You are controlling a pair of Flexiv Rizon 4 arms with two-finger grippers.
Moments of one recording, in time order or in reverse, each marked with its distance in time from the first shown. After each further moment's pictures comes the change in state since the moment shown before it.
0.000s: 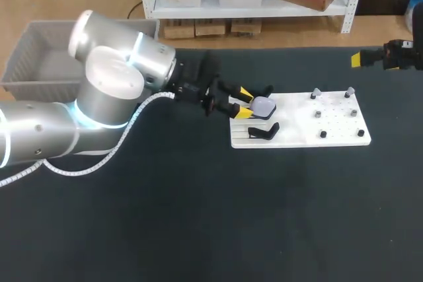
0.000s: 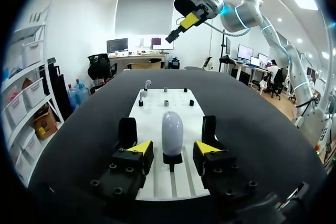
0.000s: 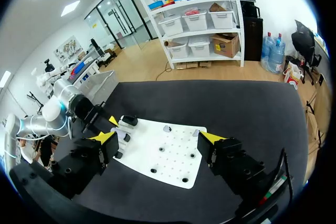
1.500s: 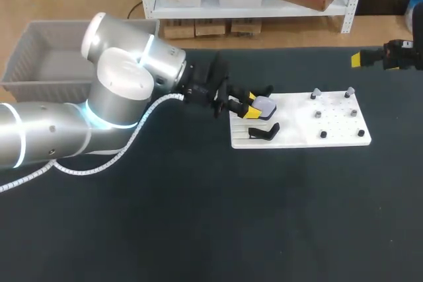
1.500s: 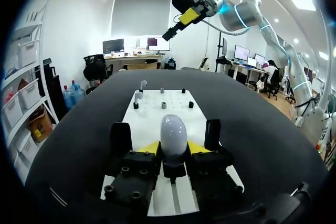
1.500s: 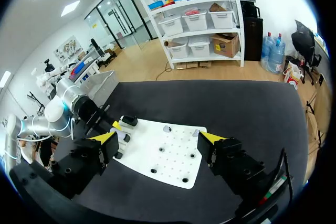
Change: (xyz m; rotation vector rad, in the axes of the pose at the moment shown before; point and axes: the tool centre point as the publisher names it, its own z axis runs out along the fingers) left arm -0.003 0.000 0.019 0.032 -0.011 0.009; right arm 0.000 0.000 0.000 0.000 0.000 0.000
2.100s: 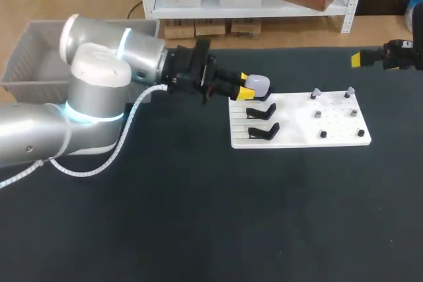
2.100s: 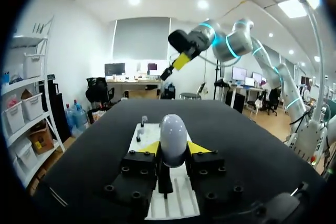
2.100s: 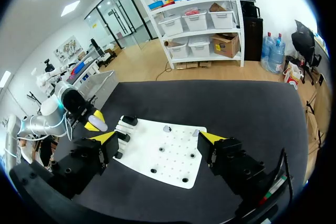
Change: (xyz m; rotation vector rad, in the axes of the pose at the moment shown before) left arm -0.055 -0.013 -0.044 -0.008 -0.231 0.010; right arm 0.000 0.000 0.000 0.000 0.000 0.000
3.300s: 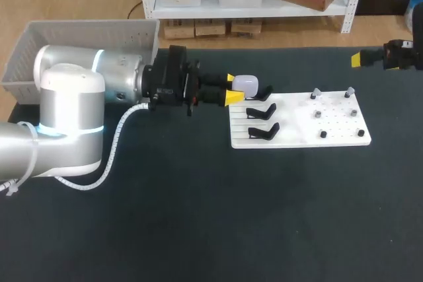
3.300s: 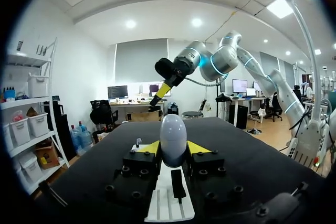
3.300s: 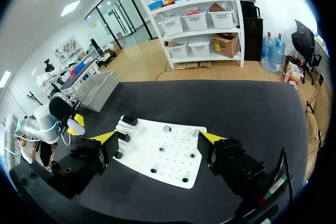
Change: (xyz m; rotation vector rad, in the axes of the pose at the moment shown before) left arm -0.028 -0.044 -0.025 -0.046 -0.150 0.079; right arm 0.000 0.000 0.000 0.000 0.000 0.000
